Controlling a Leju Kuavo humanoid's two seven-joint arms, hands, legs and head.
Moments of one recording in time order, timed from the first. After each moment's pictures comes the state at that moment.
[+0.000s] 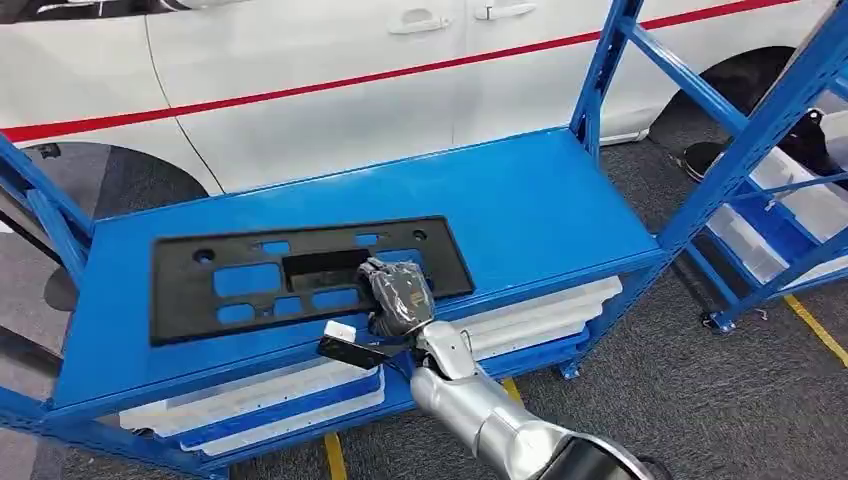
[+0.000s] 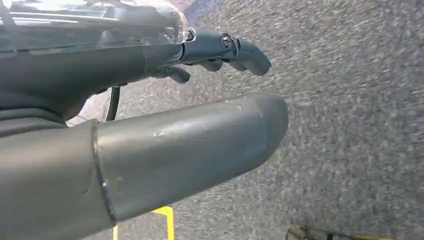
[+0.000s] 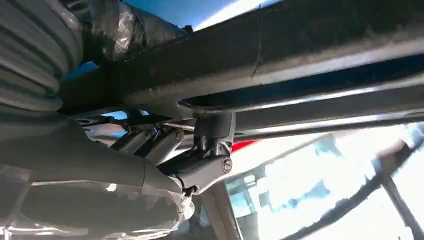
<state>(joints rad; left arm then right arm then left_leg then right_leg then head) -0.07 -0.03 0.71 -0.20 -0.86 0.14 -0.27 -0.53 0.25 0.38 -0.67 1.09 -0.66 -0.24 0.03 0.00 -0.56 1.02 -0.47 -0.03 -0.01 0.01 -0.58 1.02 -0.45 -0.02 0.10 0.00</state>
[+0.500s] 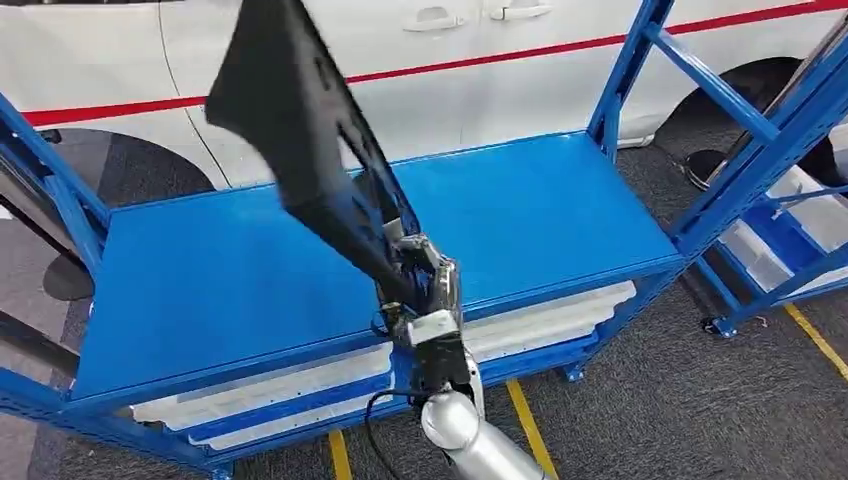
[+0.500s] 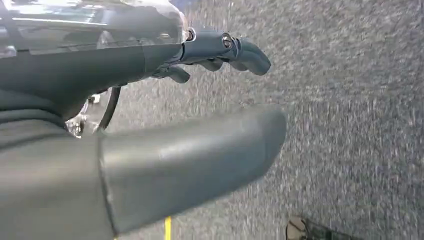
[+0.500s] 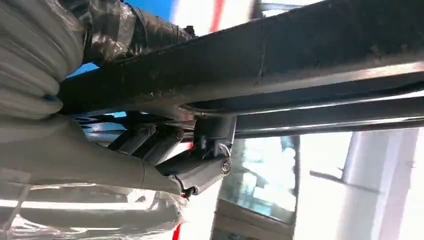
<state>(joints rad) -0.06 -0.07 0.80 -0.20 -0.83 0.17 -0.27 -0.20 0.18 0.48 -1.55 0.34 -0.60 -0.48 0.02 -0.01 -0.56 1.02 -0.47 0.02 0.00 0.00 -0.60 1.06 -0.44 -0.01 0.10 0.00</state>
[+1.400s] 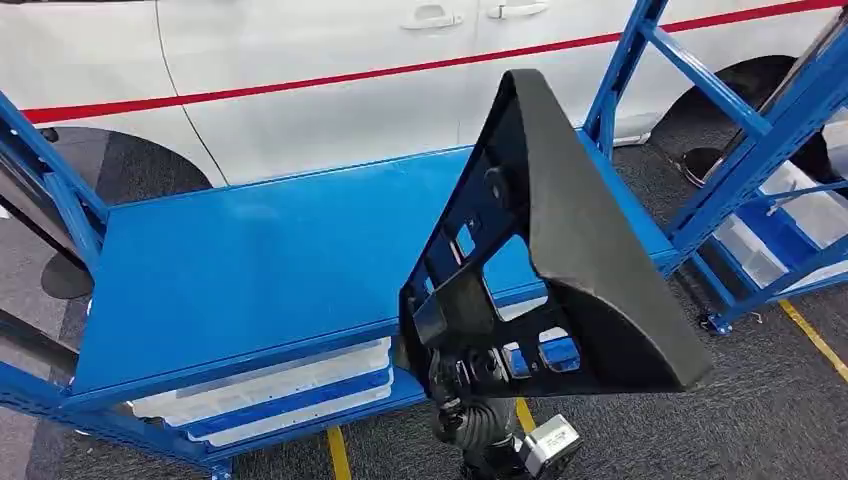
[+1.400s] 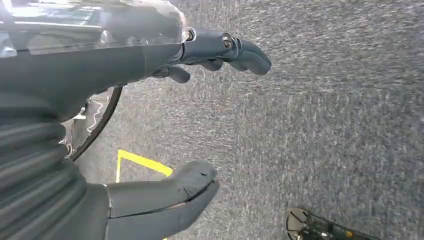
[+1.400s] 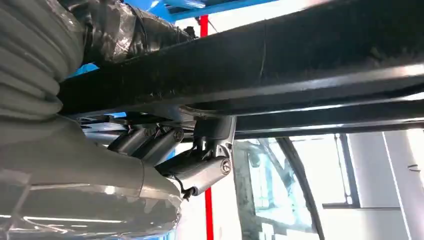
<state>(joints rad) -0.06 -0.11 0.89 -0.20 -0.84 0.21 -0.25 0.19 0.10 0.43 -1.75 0.12 -0.26 -0.69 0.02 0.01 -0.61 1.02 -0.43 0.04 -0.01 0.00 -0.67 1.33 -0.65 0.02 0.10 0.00</state>
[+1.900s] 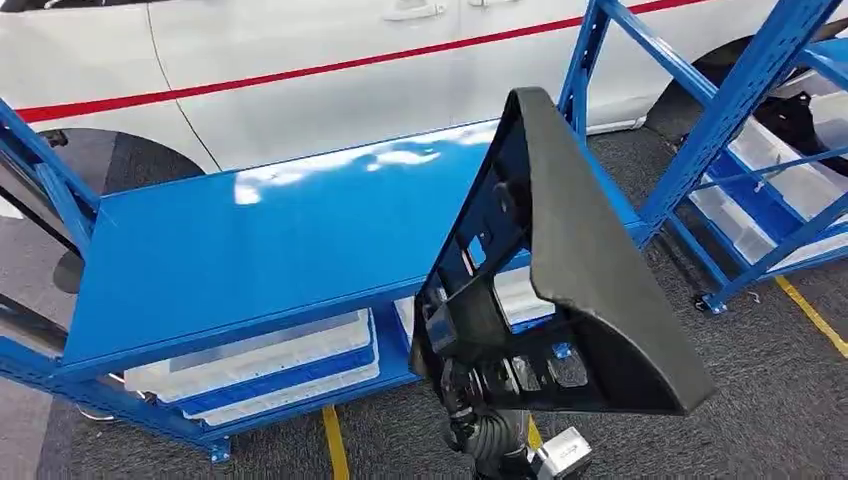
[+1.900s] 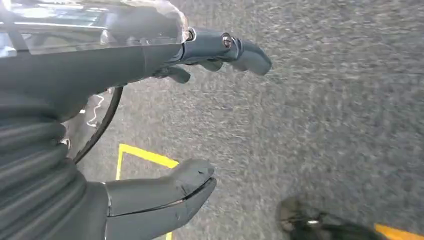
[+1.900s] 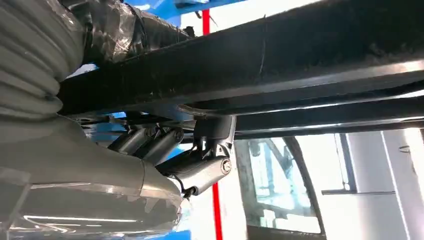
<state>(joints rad) -0.07 -0.11 0.91 -0.20 -0.86 0.22 -0.26 0.25 0.10 0.40 -1.78 0.11 -0.24 -0.70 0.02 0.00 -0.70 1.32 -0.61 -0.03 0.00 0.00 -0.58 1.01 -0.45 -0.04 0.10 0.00</state>
